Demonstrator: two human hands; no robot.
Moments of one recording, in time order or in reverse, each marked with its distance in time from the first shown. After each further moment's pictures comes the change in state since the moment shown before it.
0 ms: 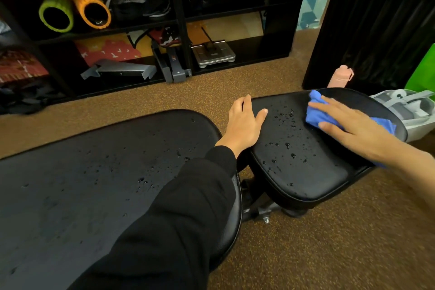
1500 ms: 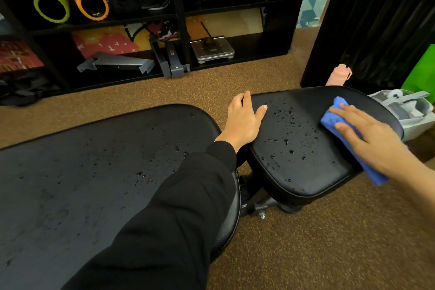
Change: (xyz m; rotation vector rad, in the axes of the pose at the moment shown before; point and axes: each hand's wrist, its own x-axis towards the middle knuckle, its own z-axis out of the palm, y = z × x) left_hand 0.001 0.001 0.001 0.011 0.005 -0.009; right_hand -0.031 0.003 0.004 -0.014 0.148 0.171
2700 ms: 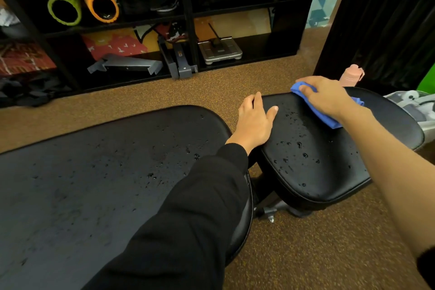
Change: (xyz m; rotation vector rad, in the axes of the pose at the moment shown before) left_hand 0.000 0.000 0.000 -0.025 -0.012 -0.004; right_hand 0.125 -0.052 0.028 0.075 -0.042 0.074
